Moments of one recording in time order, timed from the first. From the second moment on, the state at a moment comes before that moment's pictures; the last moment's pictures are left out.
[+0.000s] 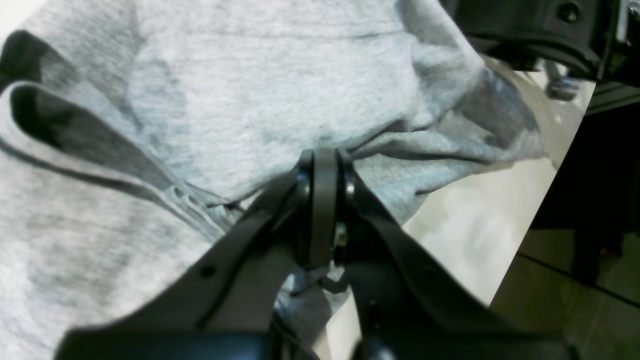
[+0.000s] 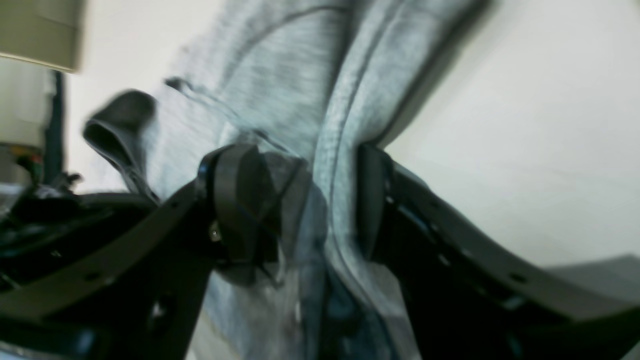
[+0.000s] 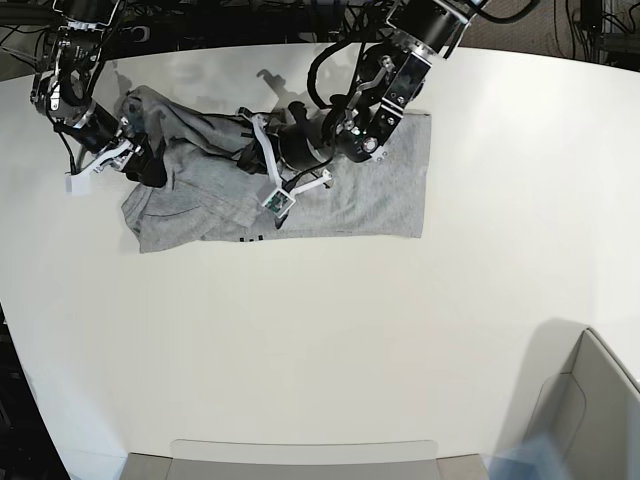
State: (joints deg) left arm -0.8 0.9 29.0 86.8 -26.5 -15.3 45.5; right arm -9.7 17.3 27.1 74.2 60.7 34.5 -52.8
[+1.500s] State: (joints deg) left arm 21.5 -4.8 2.0 113.9 -26.6 -15.6 48.0; right arm -1.9 16.4 10.6 100.3 10.2 13.6 -58.6
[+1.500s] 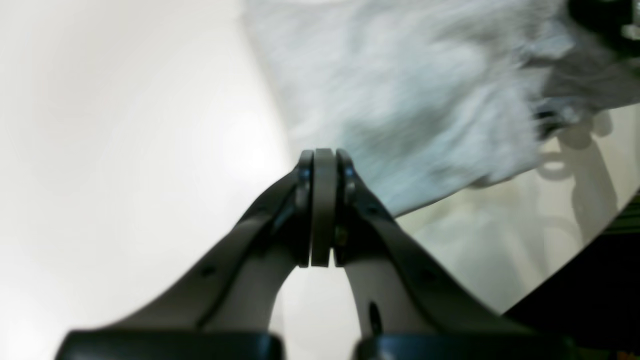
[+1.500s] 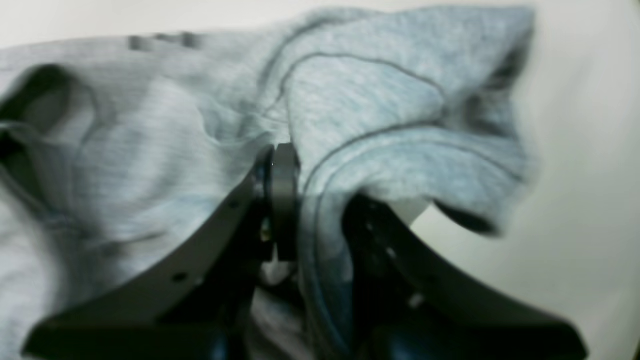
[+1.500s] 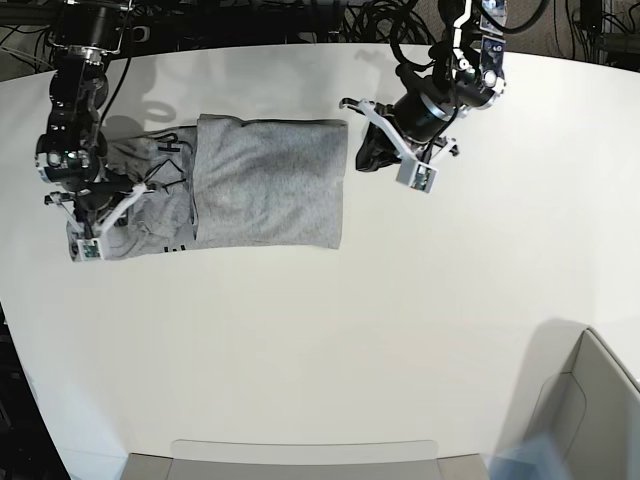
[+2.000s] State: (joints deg) left arm 21.4 -4.6 -10.4 113.9 -26.6 -15.7 55.9; right arm -2.1 1.9 -20.0 111.8 -23.8 11.6 -64.4
